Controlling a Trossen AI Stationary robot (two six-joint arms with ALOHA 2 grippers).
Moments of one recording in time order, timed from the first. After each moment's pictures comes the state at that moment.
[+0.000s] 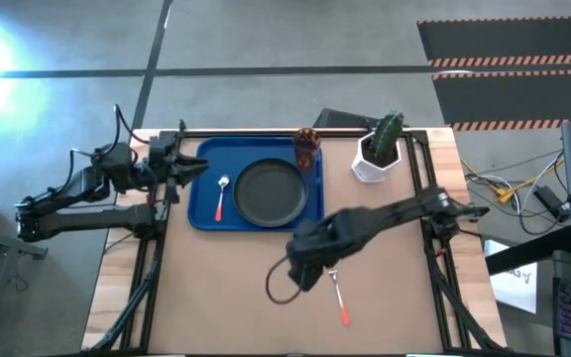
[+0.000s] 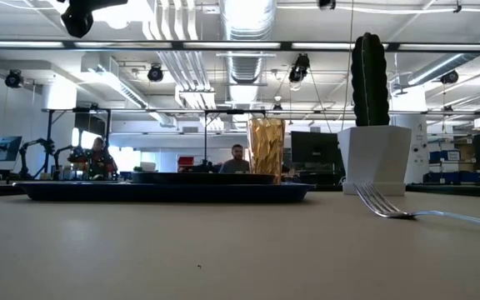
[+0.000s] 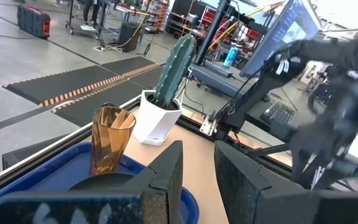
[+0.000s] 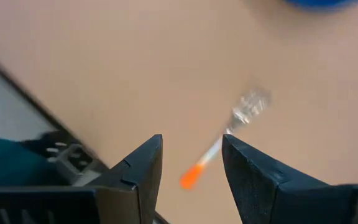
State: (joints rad) left arm 0.27 0.53 0.78 -0.36 0.00 -0.35; right arm 0.33 2.06 2.20 -1.48 -0.05 1.12
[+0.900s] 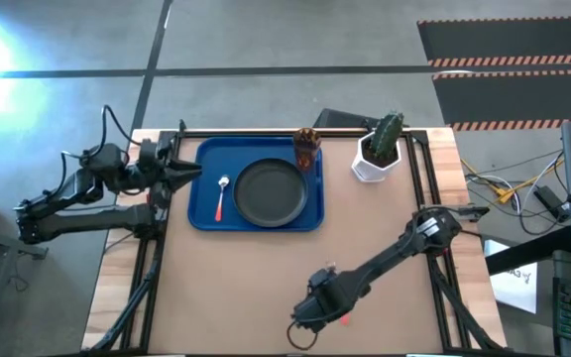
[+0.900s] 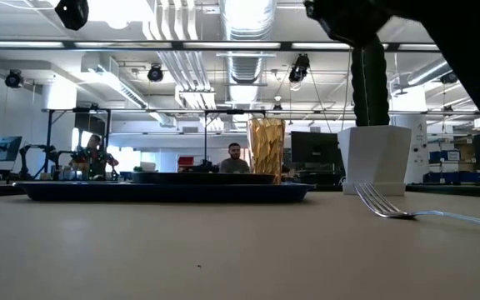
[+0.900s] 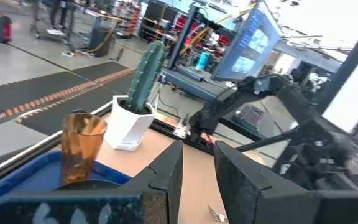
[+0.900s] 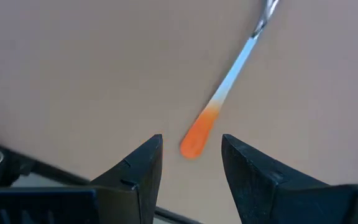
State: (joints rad) left arm 0.27 0.48 0.78 -0.36 0.12 -0.36; right arm 0.54 2.20 1.90 -1.29 -0.18 1.51
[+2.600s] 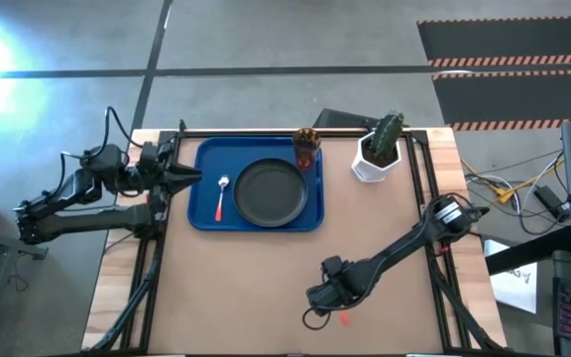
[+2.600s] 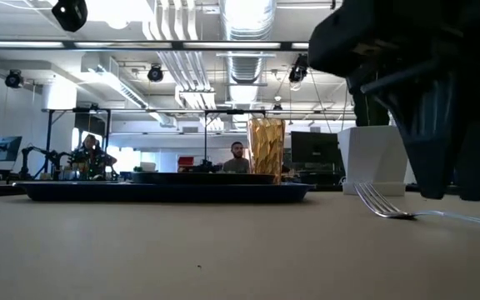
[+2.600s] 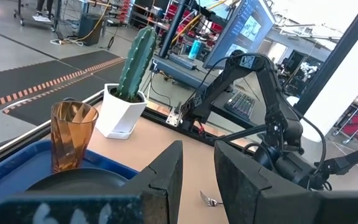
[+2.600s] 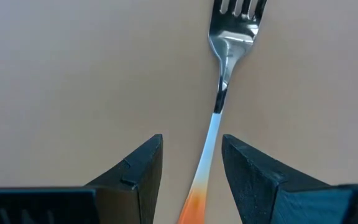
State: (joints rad) left arm 0.27 0.47 0.78 -0.41 0.15 -0.36; right arm 0.53 2.02 1.45 -0.91 0.00 1.74
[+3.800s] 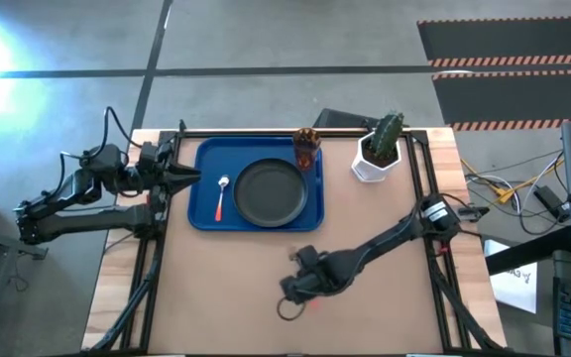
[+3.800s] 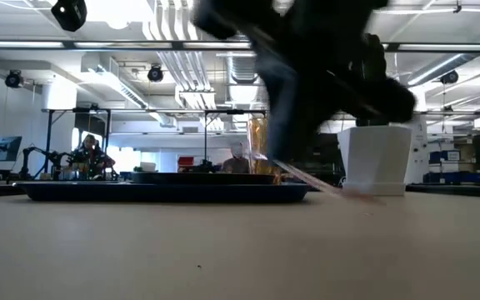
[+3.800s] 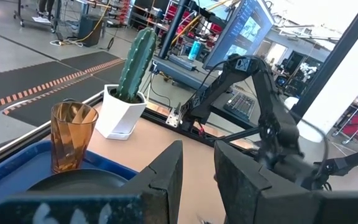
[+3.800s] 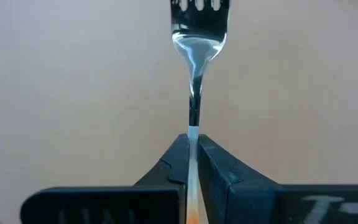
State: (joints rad) left arm 0.27 0.46 0.78 -0.41 0.15 -0.36; right arm 0.42 2.08 1.58 -0.72 0.23 1.51
